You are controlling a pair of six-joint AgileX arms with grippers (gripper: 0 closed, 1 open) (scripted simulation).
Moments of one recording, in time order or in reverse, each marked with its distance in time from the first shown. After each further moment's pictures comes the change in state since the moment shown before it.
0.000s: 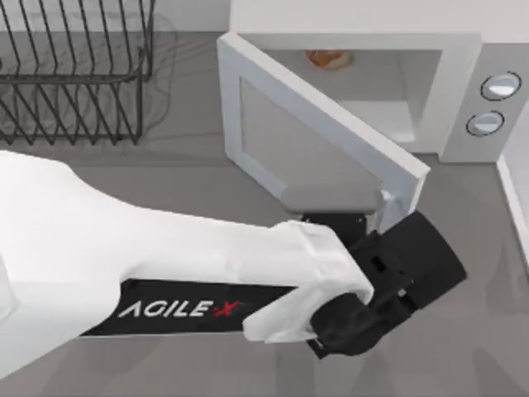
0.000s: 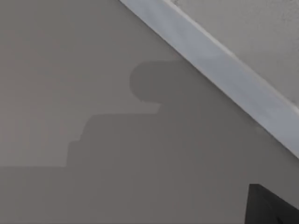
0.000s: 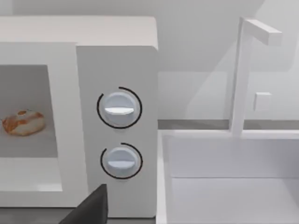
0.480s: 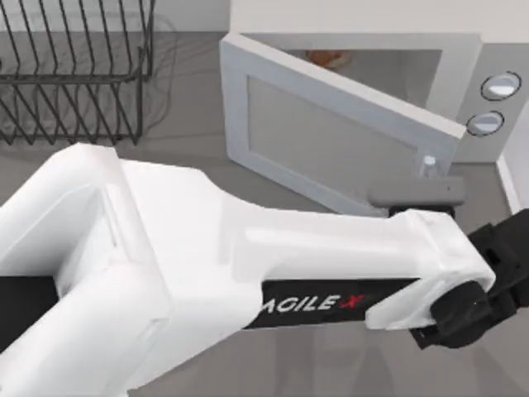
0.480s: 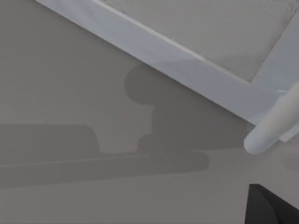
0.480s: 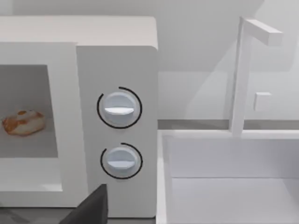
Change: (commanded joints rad) left arm -0.076 0.242 0.389 -0.190 -0.030 -0.094; right arm 0.000 0.000 0.000 0.000 0.000 0.000
